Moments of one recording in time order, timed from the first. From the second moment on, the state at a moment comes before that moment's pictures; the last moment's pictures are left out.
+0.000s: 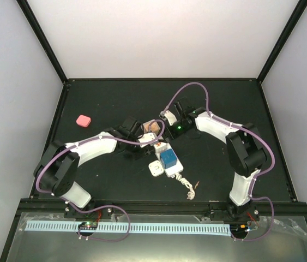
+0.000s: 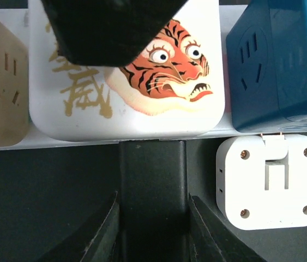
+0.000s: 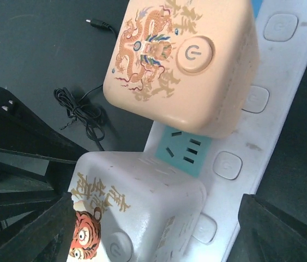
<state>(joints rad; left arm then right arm) -0.60 1.55 0.87 -0.41 0.34 0.44 0.54 1.85 1.28 -0.55 -0.60 -0.04</state>
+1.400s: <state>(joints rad) -0.61 1.62 0.95 -0.42 0.32 0.42 0.53 1.90 1.25 -0.41 -0.67 0.00</state>
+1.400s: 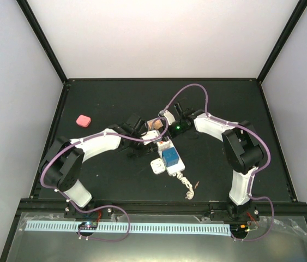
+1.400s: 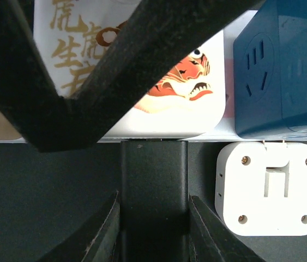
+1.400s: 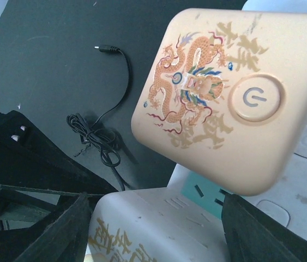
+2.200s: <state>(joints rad) -0.62 1.60 0.93 -0.39 0.30 0.43 0.52 1.88 1.18 -0.35 -0.69 0.02</state>
